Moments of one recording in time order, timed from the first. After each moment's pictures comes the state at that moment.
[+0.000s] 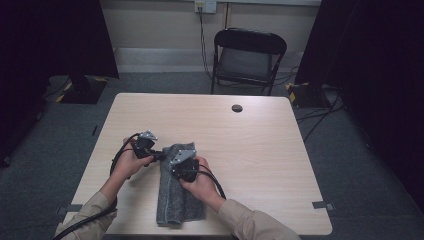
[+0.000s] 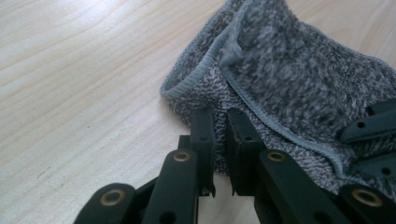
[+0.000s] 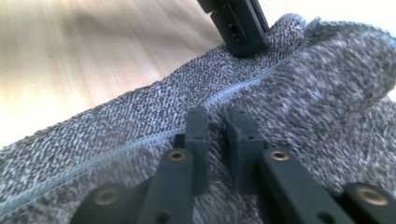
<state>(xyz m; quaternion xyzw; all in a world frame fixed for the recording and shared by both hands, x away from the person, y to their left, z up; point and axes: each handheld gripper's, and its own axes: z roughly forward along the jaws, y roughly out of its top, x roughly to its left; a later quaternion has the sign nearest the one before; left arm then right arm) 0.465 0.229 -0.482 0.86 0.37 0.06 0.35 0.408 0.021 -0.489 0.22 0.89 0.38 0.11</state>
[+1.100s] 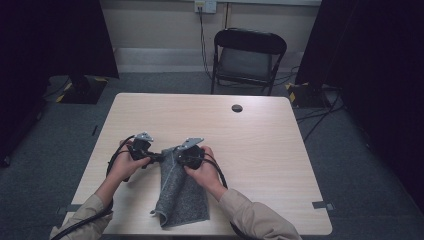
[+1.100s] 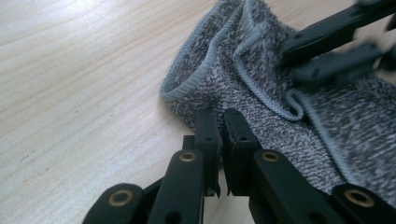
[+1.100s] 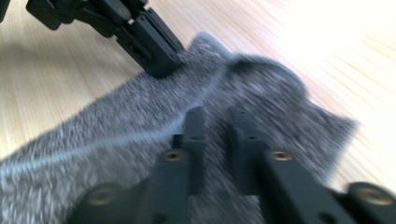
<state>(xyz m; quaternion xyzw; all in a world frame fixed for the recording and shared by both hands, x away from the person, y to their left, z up) 0.461 0.243 -0.487 0.85 0.37 0.04 0.37 0.445 0.006 -0.483 0.26 0.87 0.39 0.12</state>
